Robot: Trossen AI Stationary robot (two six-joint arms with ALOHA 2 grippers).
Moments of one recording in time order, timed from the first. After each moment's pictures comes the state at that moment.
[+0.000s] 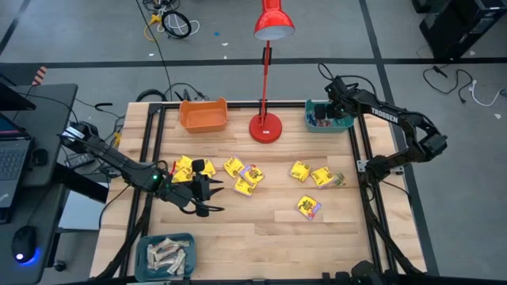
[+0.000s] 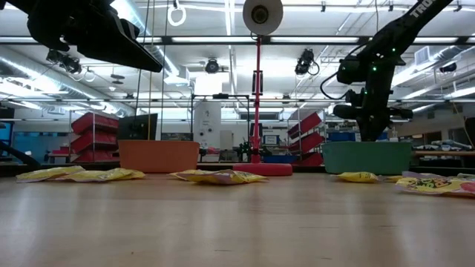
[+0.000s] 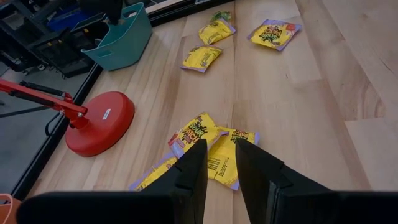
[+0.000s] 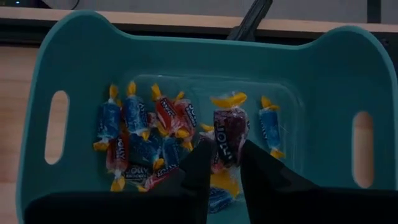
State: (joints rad) left arm -0.49 1.14 0.60 -0.05 -0.68 -0.06; right arm -1.00 1.39 0.88 -0.66 0.19 0.51
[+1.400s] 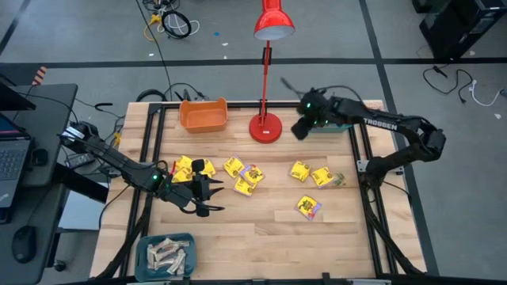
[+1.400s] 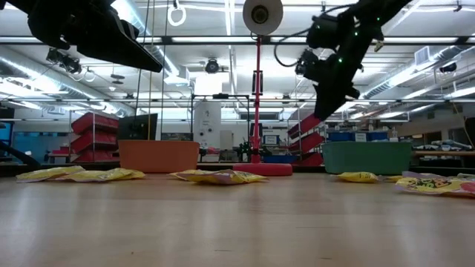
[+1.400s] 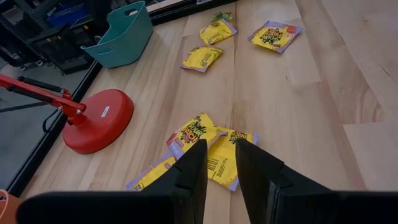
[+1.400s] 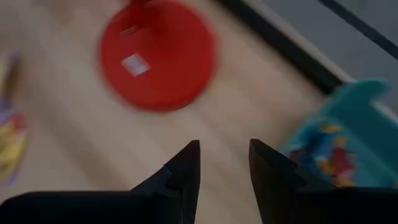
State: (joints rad) left arm -0.49 1.14 0.60 -0.05 -0.68 -0.08; right arm -0.57 1.38 1.03 -0.65 0.11 0.21
